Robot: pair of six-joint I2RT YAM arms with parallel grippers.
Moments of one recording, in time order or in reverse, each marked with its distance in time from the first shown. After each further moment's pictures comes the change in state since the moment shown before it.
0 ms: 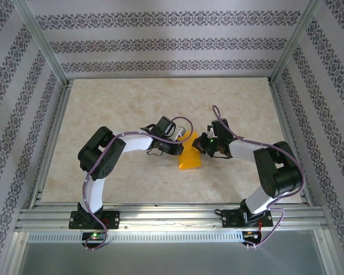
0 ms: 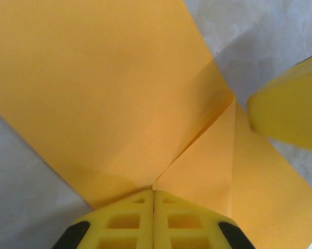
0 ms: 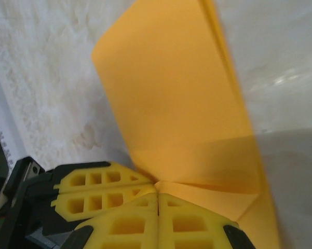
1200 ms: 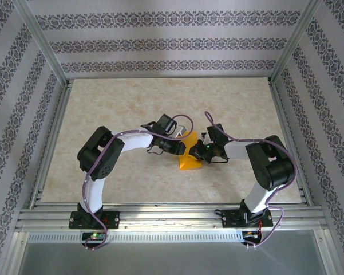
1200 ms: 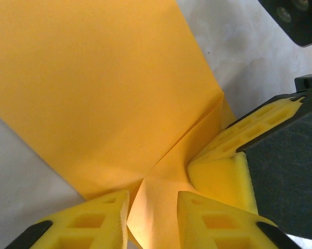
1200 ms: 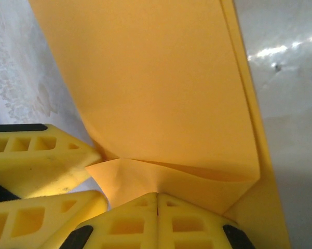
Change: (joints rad) left arm 0.002 -0.016 0.052 -0.110 0.008 -0.027; right arm 0.027 0.084 -0.028 0.008 -0.058 -0.055
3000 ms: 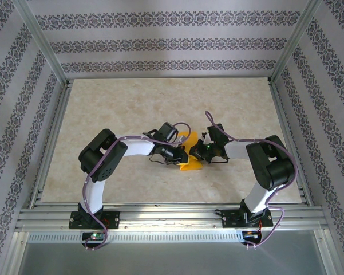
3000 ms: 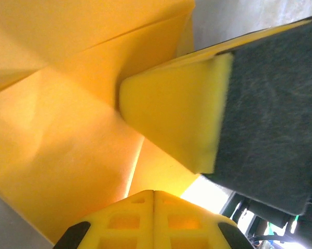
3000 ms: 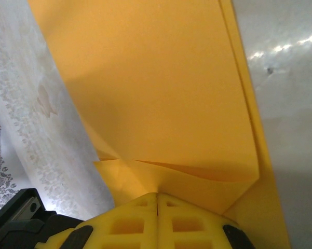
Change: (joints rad) left arm -0.056 0.004 -0.119 0.146 0.245 -0.441; right arm -0.007 0.000 0.000 -0.004 -0.002 -0.001
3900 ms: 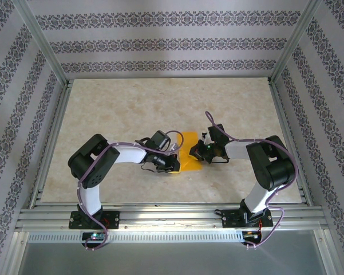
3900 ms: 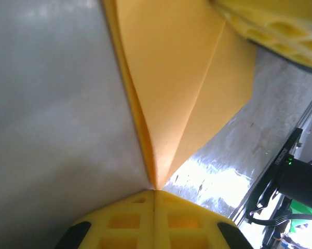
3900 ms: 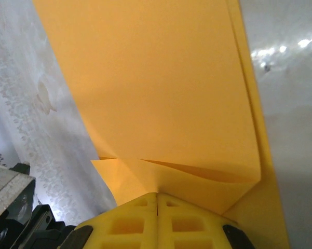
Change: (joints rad) left arm -0.008 -0.145 -0.216 0.025 -0.055 0.026; right arm -0.006 -0.003 -0.006 0.000 -0.008 -0.019
